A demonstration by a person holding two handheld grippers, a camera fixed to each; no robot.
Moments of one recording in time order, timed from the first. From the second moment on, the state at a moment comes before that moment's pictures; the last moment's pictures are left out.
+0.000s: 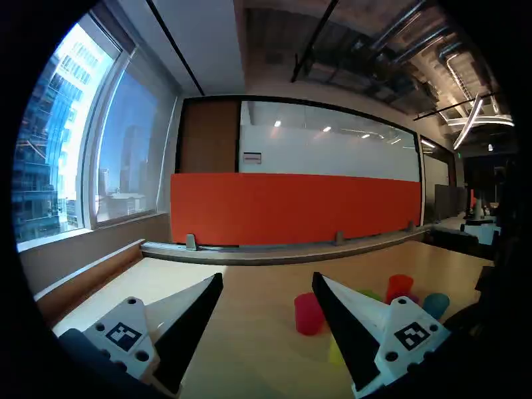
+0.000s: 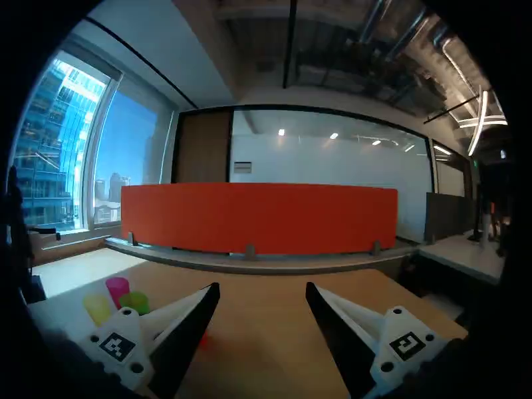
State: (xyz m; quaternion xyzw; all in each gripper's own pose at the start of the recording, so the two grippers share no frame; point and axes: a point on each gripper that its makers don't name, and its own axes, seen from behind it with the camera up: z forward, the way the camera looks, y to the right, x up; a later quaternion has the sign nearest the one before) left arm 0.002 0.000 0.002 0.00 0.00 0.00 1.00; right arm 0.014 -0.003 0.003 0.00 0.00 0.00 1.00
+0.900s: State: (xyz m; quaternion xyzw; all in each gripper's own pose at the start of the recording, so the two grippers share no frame) left arm 0.082 0.028 0.024 -0.08 -0.01 0.02 1.00; right arm 0.096 -0.023 0.017 0.07 -0.02 0.01 1.00
